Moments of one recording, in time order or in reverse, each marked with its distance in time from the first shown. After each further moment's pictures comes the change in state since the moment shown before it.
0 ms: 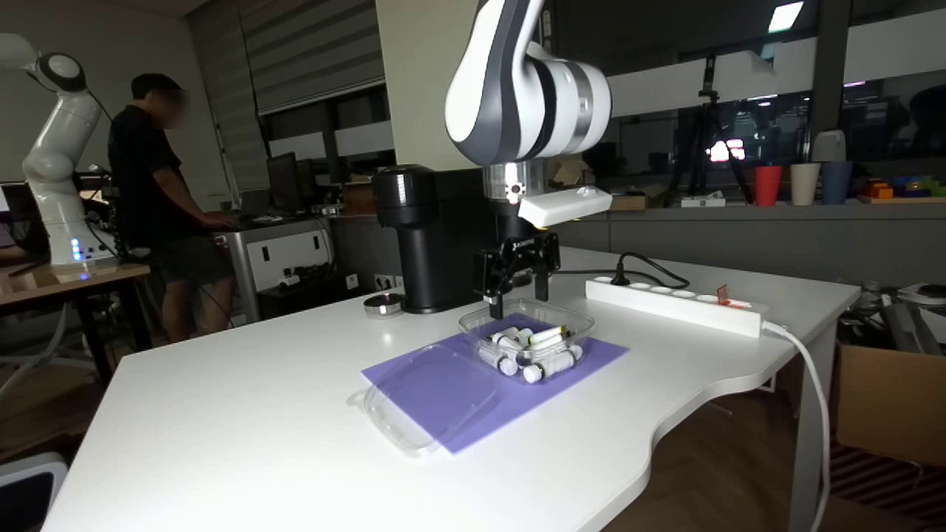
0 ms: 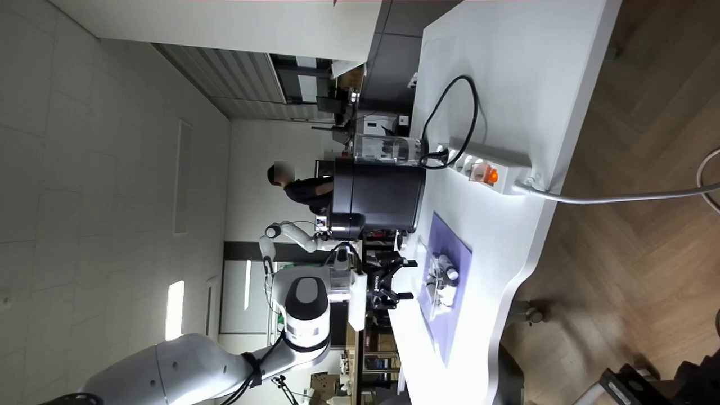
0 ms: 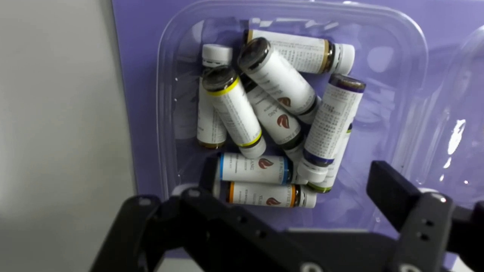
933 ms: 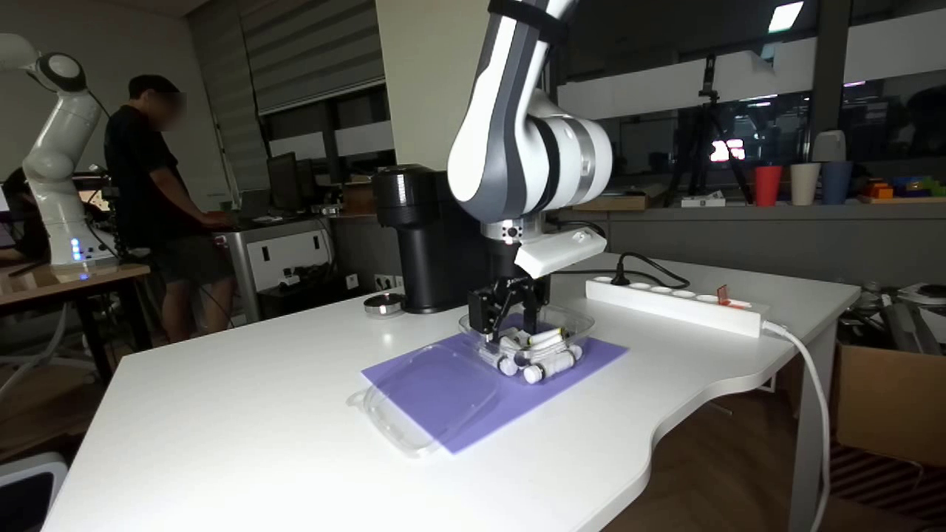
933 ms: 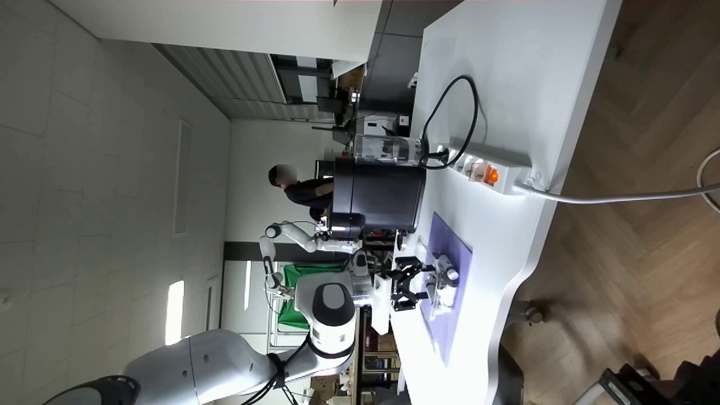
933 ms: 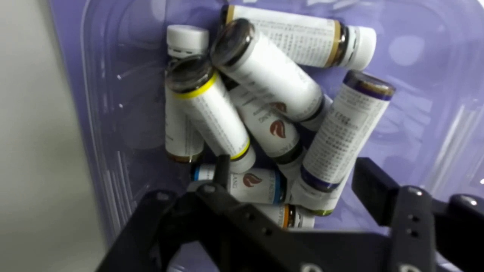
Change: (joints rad) arm -0.001 0.112 0.020 0.000 -0.014 0.185 0.009
